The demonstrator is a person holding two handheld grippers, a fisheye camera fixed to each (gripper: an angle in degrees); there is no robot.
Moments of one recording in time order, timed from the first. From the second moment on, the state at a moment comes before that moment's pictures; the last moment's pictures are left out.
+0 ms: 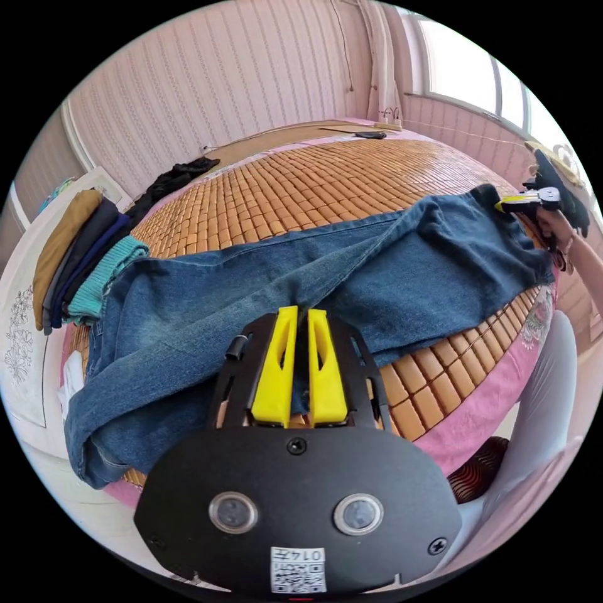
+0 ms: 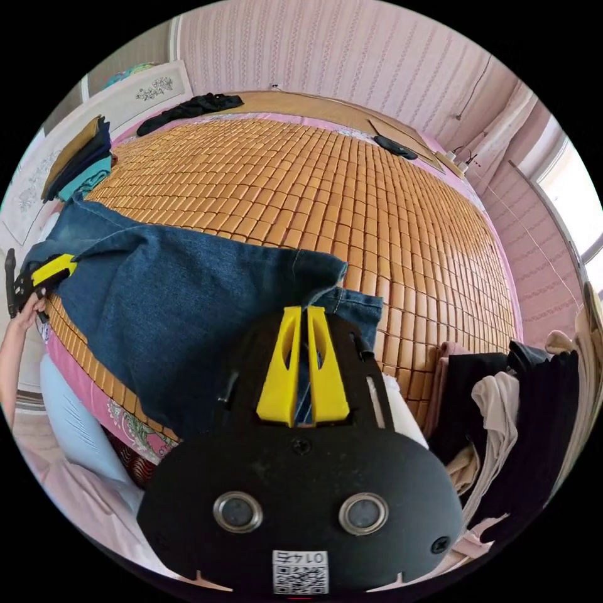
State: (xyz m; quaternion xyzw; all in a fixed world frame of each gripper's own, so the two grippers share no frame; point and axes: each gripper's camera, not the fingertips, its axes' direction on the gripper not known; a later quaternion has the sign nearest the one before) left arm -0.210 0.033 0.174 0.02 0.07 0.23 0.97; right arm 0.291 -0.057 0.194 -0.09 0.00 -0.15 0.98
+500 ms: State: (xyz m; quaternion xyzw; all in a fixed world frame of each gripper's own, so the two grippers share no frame) left arm -0.287 0.122 0.049 0.05 0.25 0.24 0.94; right arm 0.449 0.181 0.003 0.05 -0.24 -0.10 0.96
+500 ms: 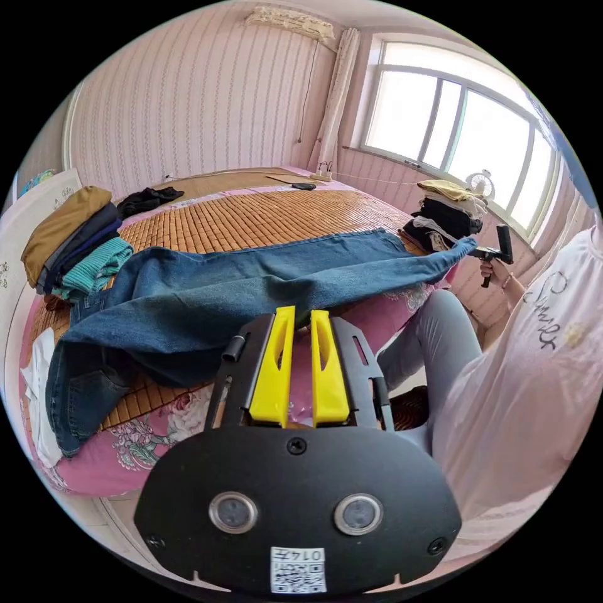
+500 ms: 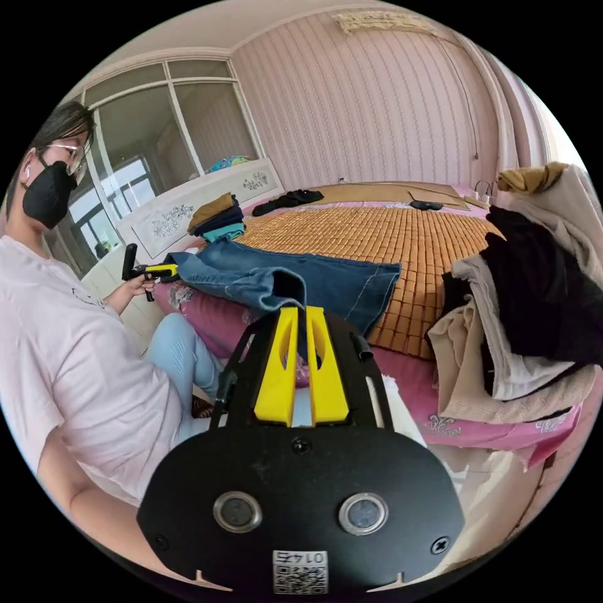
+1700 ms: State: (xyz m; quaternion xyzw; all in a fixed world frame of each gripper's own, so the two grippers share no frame) left arm -0.100 -0.113 0.260 -0.03 0.03 0.27 0.96; right arm 0.388 -0.131 0.218 -0.10 0.06 -0.20 0.97
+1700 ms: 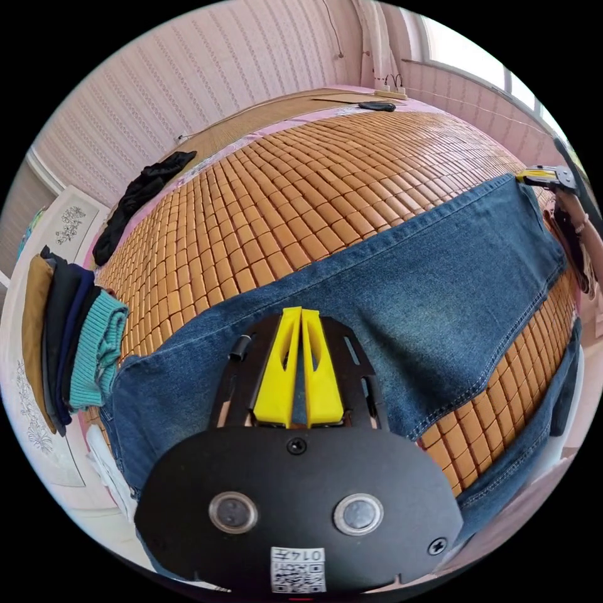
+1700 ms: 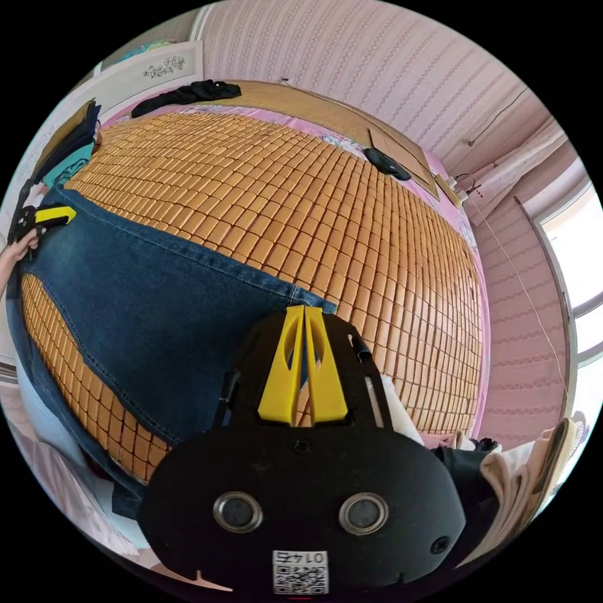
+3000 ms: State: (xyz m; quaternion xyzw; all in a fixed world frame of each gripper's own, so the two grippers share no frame) left arm -0.148 0.129 0.064 0.09 0.19 0.30 0.93; right arm 0.469 0.126 -0.018 0.01 -0.14 -0.09 0.99
